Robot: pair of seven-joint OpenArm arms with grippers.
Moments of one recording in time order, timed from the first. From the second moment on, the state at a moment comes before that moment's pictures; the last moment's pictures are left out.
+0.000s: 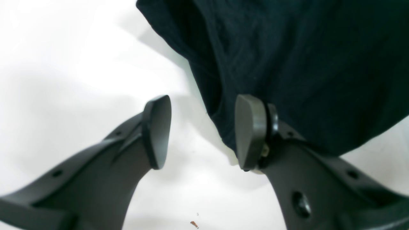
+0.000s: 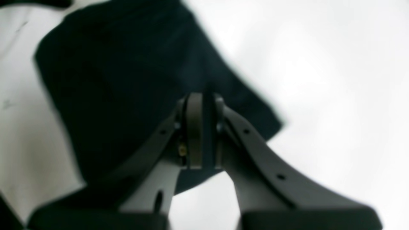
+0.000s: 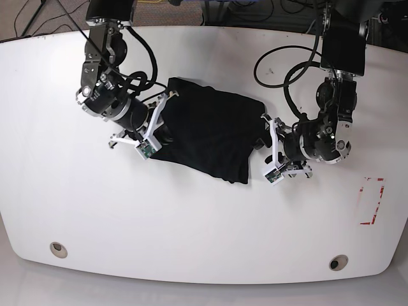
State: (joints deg) left arm -13.2 -16.2 8.8 88.2 -24.7 -41.8 61.4; right arm -5.9 2.9 7.0 109.0 18.1 40.5 -59.9
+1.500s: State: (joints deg) left arm -3.7 -14.1 17.9 97.0 -21.4 -41.7 62.7; right arm 4.1 4.6 7.6 95.3 17.4 40.5 -52.5
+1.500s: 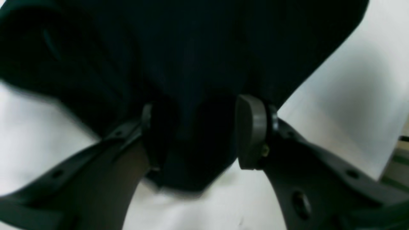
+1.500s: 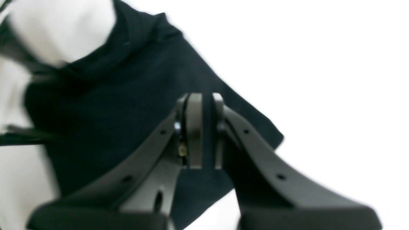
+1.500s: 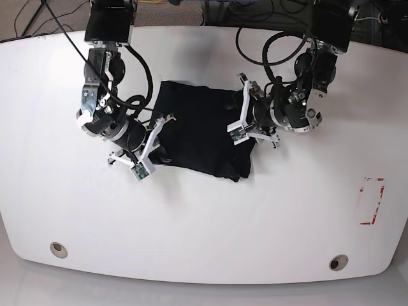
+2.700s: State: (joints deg) left arm -14.0 -16.8 20.4 77.9 -22.3 -42.2 55.2; right arm -6.3 9.4 7.5 82.6 18.3 39.7 -32.3
